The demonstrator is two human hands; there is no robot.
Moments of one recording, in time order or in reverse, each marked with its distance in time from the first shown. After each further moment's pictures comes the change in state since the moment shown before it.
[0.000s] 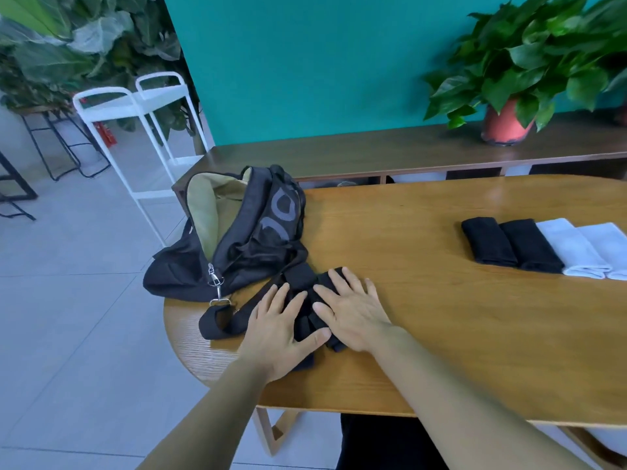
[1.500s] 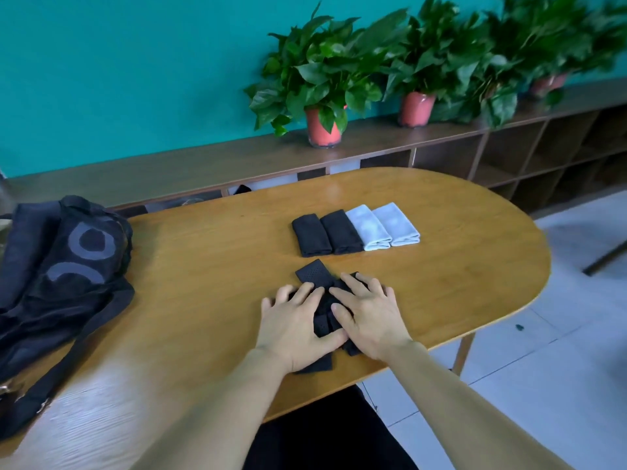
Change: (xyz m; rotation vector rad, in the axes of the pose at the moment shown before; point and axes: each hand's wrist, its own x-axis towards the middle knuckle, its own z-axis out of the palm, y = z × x) left_hand 0.044 0.259 0.054 0.158 -0.092 0.484; right_hand -0.176 0.195 -0.024 0.012 0.362 0.446
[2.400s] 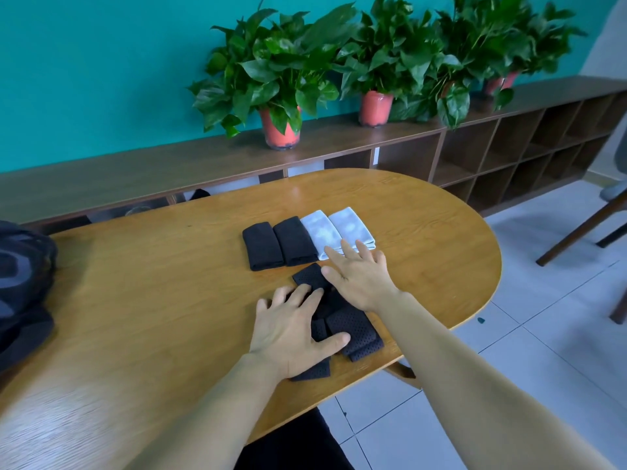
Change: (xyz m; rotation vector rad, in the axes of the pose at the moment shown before) left_hand 0.049 0.060 0.007 -0.001 -0.003 0.101; right_hand 0.058 0.079 -0.050 -0.115 -0.172 0.154
